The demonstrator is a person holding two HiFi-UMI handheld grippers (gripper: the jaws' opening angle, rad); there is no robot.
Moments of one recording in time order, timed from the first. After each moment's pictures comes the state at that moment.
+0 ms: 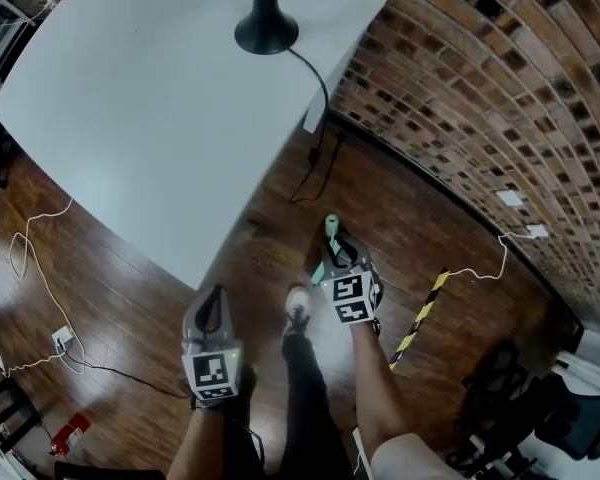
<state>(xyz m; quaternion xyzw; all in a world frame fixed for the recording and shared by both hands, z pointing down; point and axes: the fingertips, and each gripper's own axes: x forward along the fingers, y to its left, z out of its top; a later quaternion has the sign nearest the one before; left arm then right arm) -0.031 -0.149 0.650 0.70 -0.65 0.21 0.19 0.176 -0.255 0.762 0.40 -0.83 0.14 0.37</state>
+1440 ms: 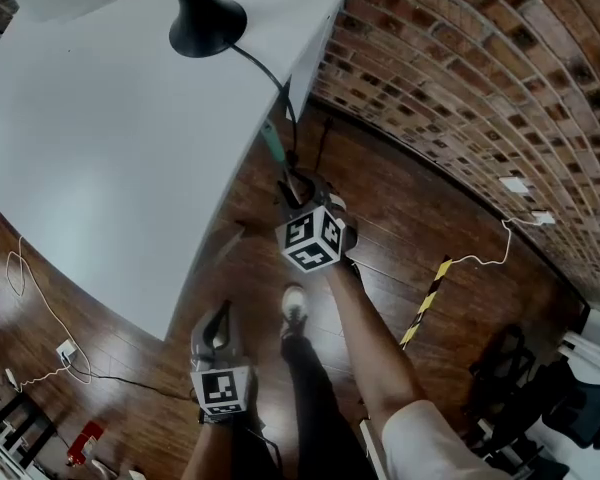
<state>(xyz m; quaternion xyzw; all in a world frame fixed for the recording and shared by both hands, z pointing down) 0.022 -0.167 0.695 0.72 -0.61 0.24 0.21 0.110 -0.394 0.780 0.34 -0.86 0.04 0.39</state>
